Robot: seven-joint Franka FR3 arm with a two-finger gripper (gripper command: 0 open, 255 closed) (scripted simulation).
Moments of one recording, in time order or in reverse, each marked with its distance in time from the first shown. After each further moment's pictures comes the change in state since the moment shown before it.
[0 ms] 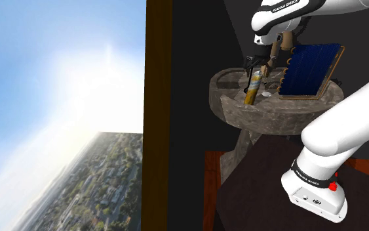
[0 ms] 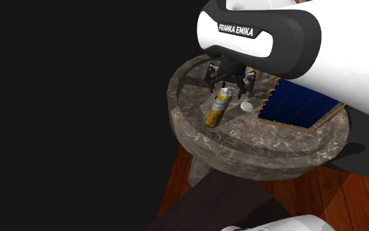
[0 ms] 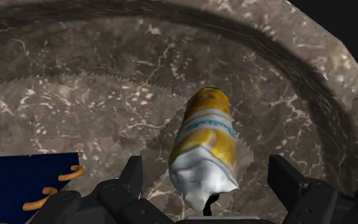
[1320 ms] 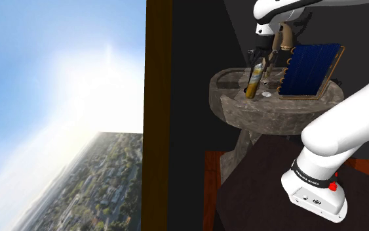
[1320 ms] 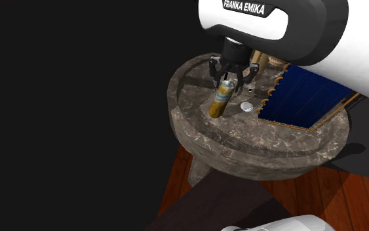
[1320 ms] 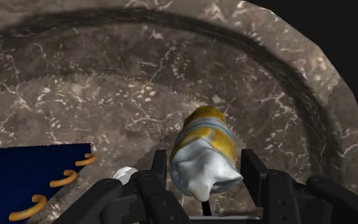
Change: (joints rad) arm 0.002 -0.017 0.006 0.085 0.001 -0.102 0.003
